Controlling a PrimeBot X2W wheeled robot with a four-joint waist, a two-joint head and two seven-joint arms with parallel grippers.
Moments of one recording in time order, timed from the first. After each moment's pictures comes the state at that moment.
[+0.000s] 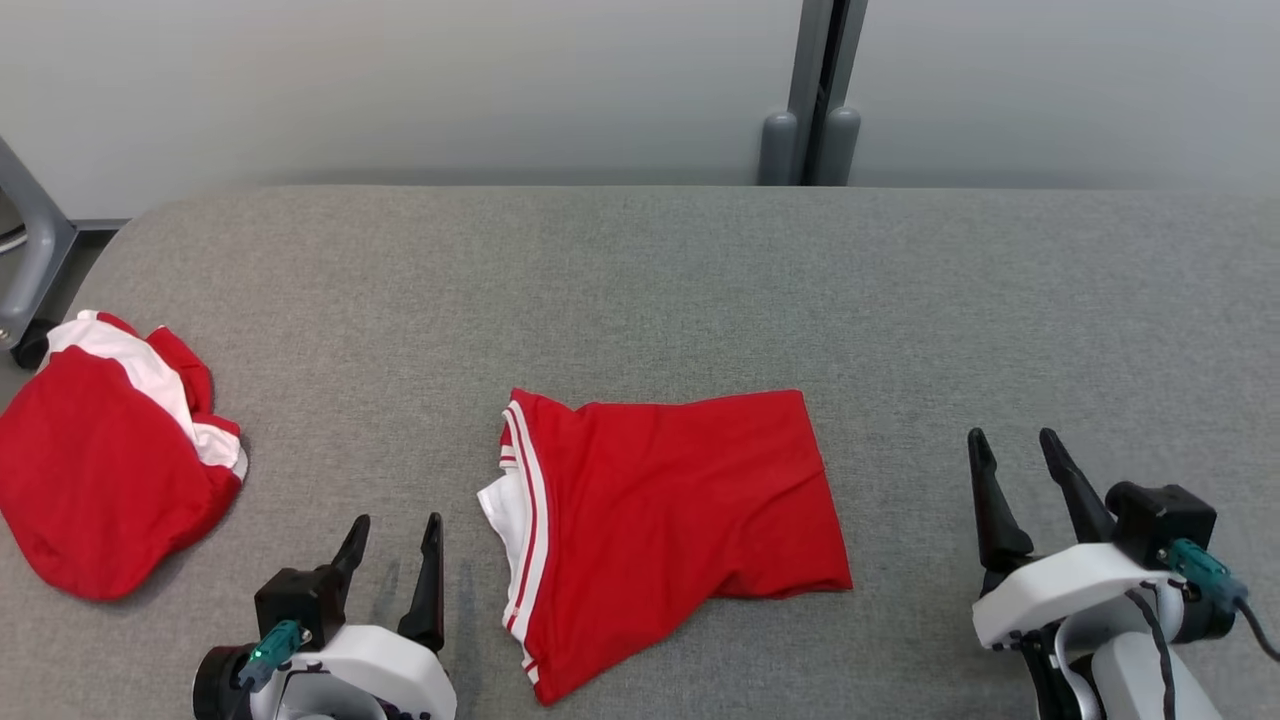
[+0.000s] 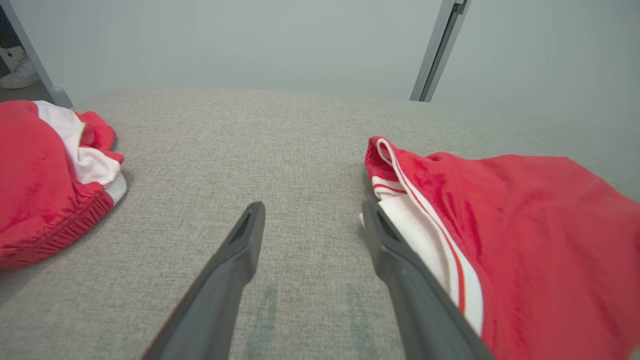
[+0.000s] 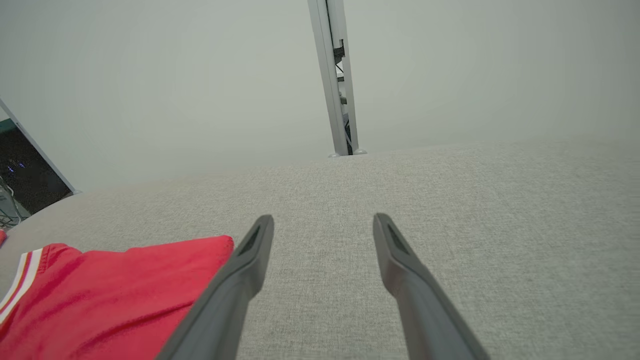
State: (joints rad) left arm -0.17 0.05 -0.14 0.56 -0.25 0.00 -0.26; right arm -0.27 -0.05 0.06 0.52 0.25 0.13 -0.26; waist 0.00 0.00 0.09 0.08
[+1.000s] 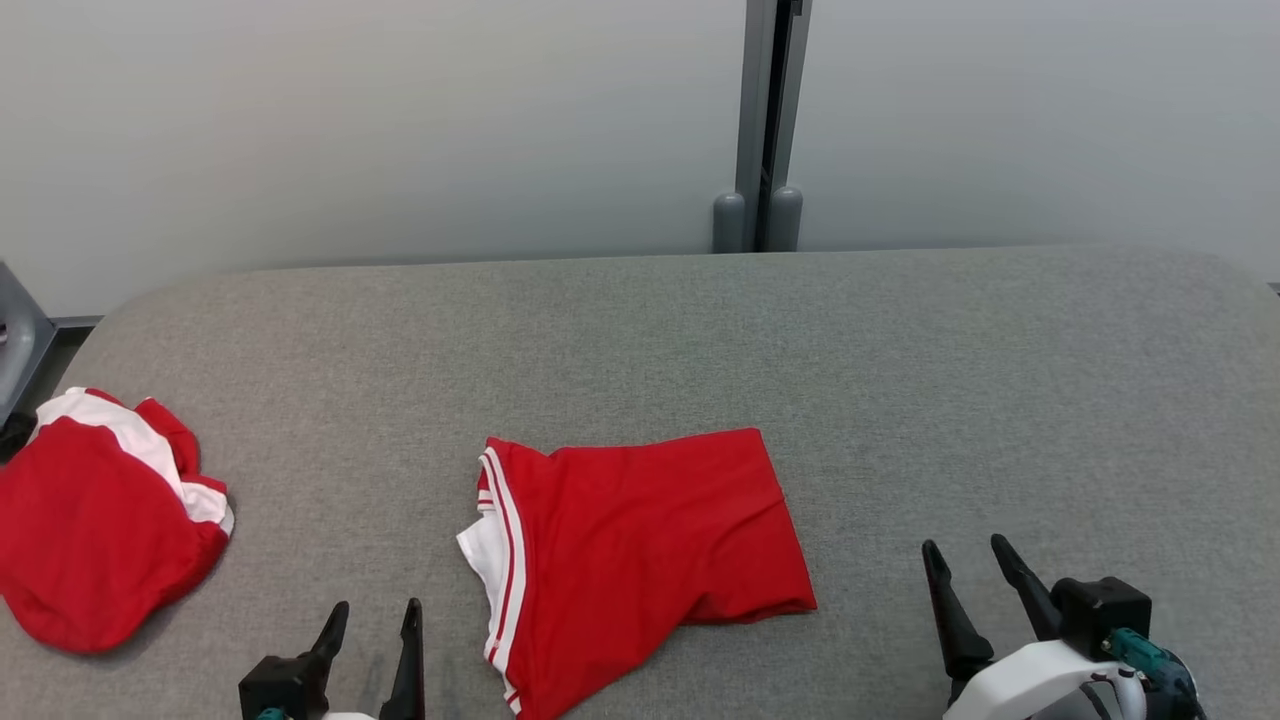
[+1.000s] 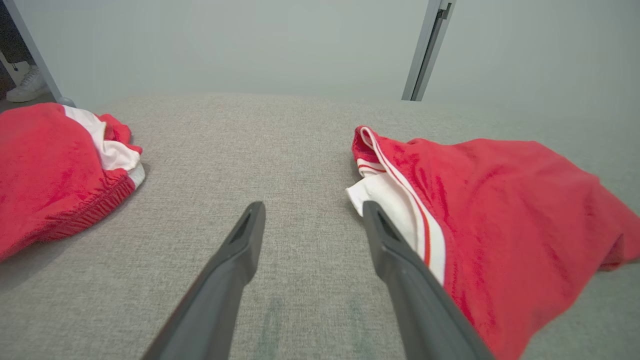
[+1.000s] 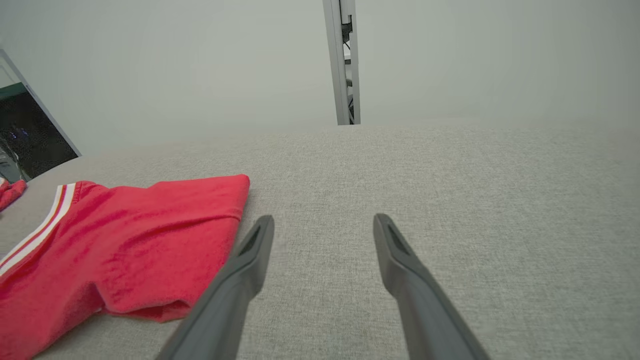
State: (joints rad) left arm -0.01 0.05 -0.08 0.50 -0.20 -0.01 -0.26; right arm -0.13 -0.05 0.14 0.53 0.24 0.13 -0.26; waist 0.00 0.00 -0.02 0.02
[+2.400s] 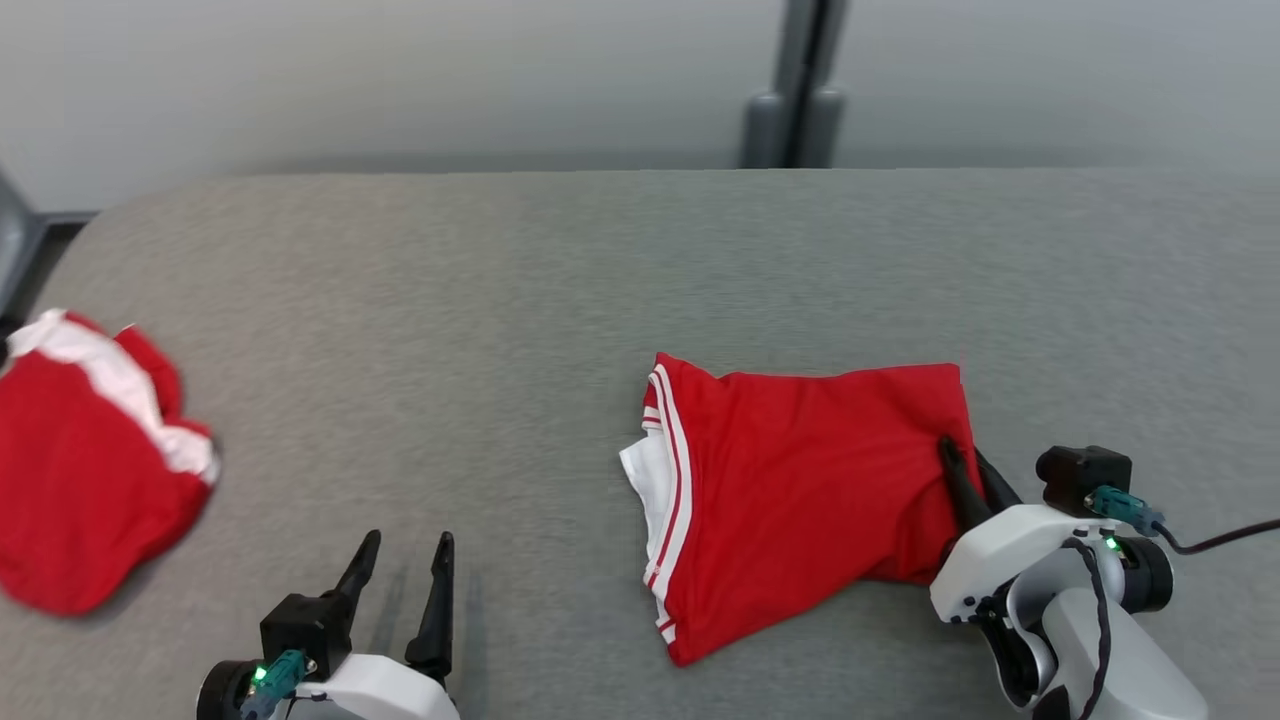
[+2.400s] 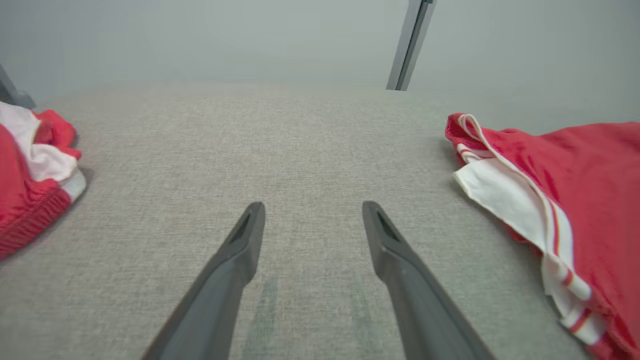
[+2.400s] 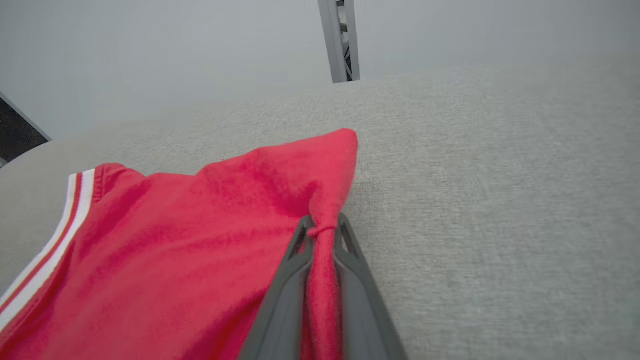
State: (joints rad) left arm -0.09 0.05 -0.13 0.47 -0.22 -0.03 -0.26; right arm -0.49 -0.05 0.19 0.93 0.35 0.13 -0.26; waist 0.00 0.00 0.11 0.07
